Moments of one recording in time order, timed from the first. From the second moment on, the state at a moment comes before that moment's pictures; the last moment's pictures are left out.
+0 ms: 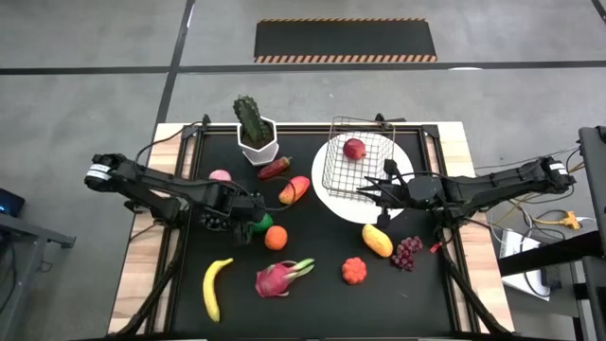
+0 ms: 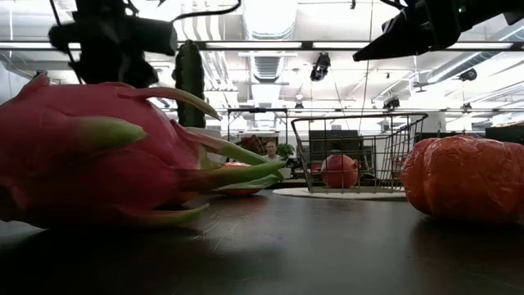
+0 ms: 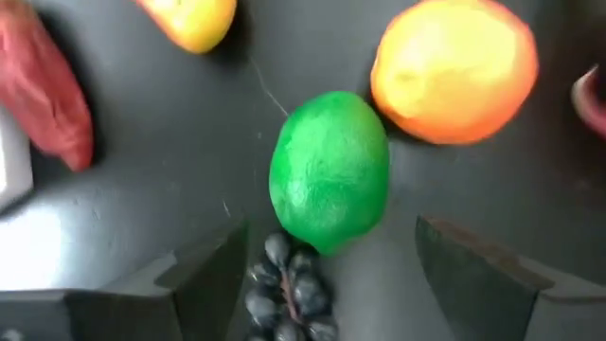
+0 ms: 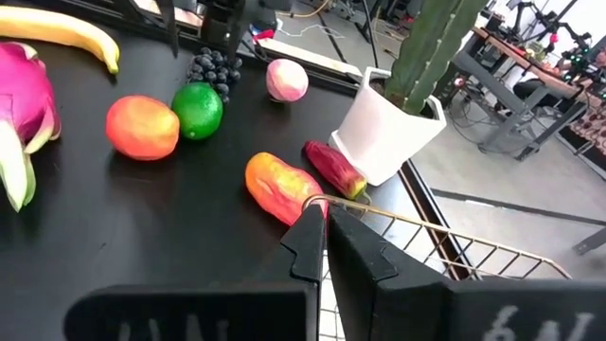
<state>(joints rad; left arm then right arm) -0.16 1.34 0.99 -0.93 -0.18 -0.23 0.13 0.89 0.55 0.00 0.36 -0.26</state>
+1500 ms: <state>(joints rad) -0.19 1.22 0.96 -0.45 -0.56 -0.16 0.13 0.90 0.44 0.26 0.27 -0.14</state>
